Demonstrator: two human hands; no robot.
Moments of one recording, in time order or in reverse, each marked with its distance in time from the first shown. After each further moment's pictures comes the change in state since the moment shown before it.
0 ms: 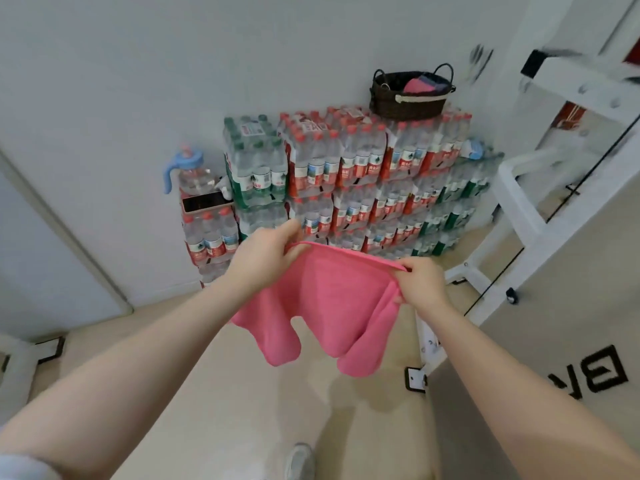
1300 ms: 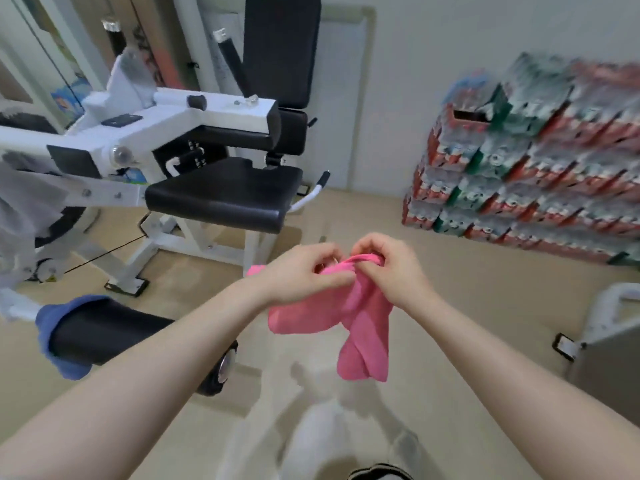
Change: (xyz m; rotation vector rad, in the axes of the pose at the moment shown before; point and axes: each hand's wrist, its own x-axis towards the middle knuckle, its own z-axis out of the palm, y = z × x) left_hand -0.720 0.015 -0.254 -0.304 -0.108 -0.547; right_hand -0.678 -0.096 0.201 0.074 -0.706 -0.777
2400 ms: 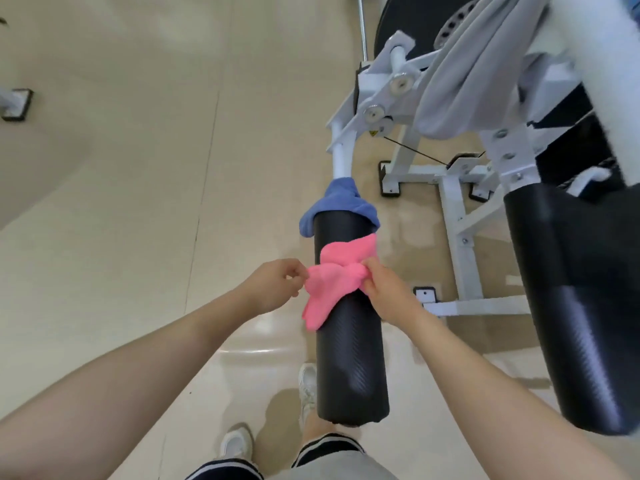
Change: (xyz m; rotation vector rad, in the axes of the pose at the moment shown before) left_hand -0.230 -0.352 -0.090 -0.695 0.852 -1.279; right_hand 0.191 -0.099 0.501 -0.491 -1.335 -0.560
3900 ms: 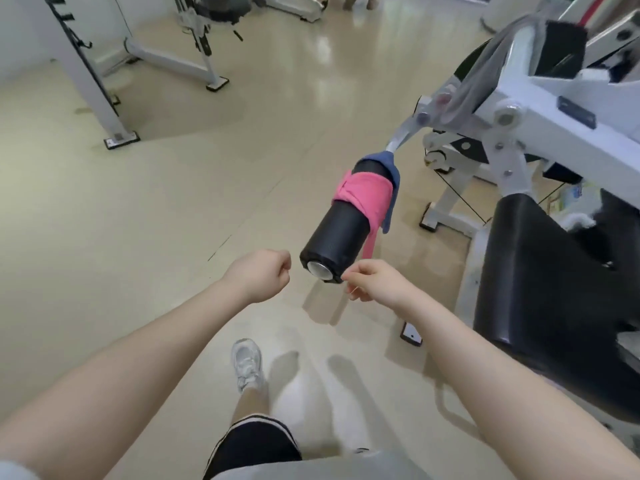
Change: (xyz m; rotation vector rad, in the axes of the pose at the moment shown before) left_hand -0.331 0.000 0.323 0.380 0.570 -0.184; right_hand -0.352 0.110 0.016 0.177 -0.361 -0.214
